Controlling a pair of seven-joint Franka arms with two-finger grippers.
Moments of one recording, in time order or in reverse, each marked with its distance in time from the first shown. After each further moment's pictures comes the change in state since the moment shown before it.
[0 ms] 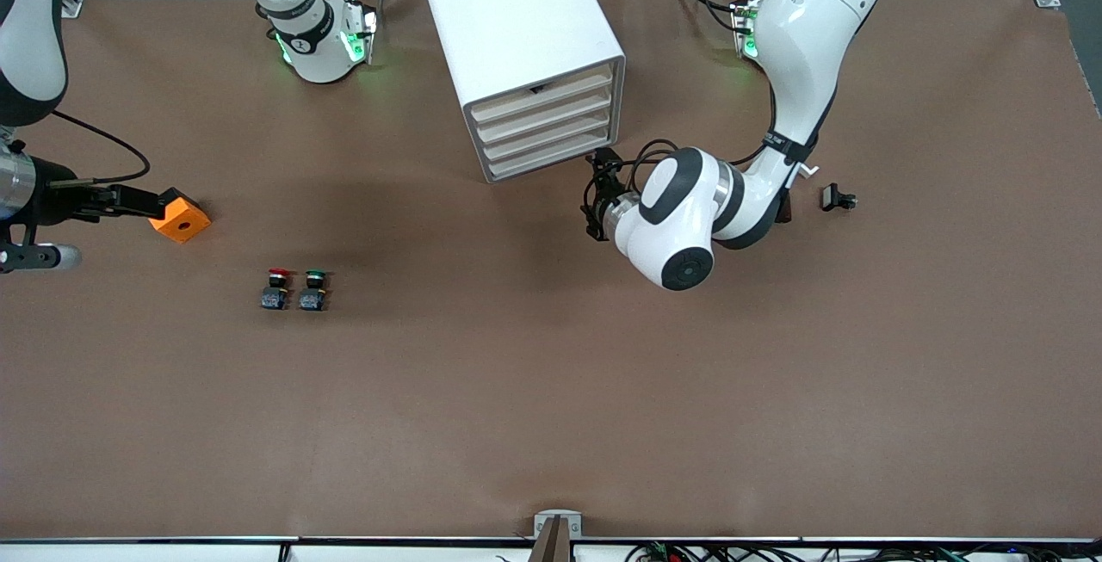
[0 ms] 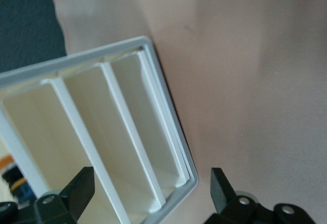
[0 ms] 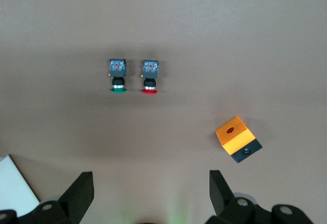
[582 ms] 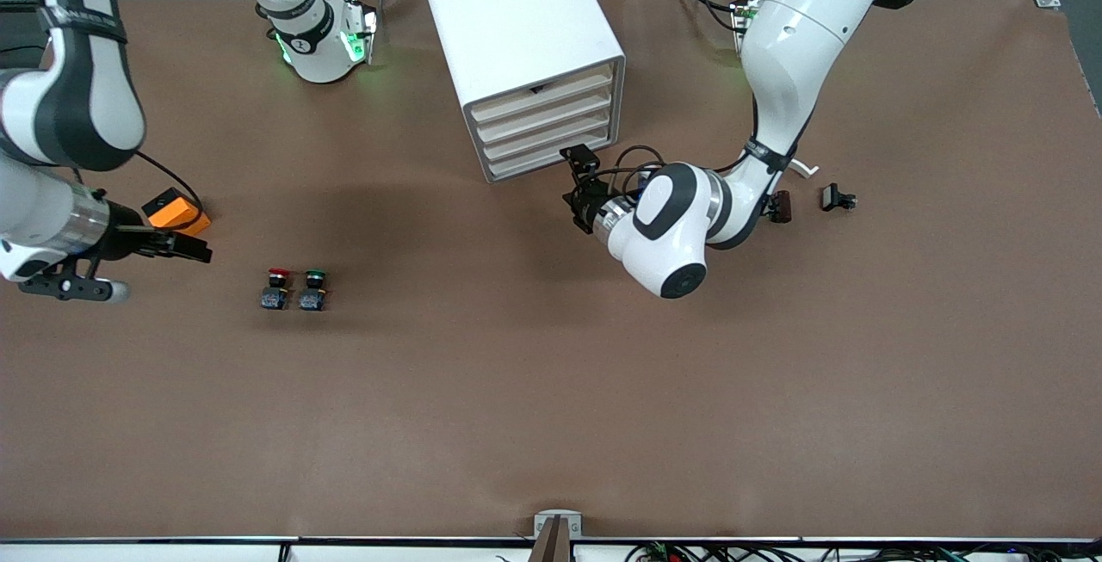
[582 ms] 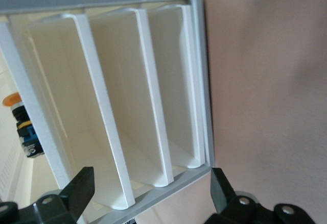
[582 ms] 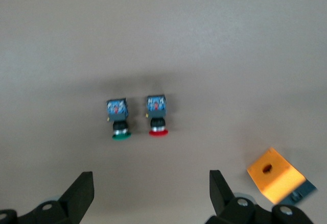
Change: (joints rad) left arm -0.018 0.061 -0.004 0.000 -0.178 -0.014 -0.153; right arm 0.002 0.010 0.006 -0.294 0.043 0.428 0.115
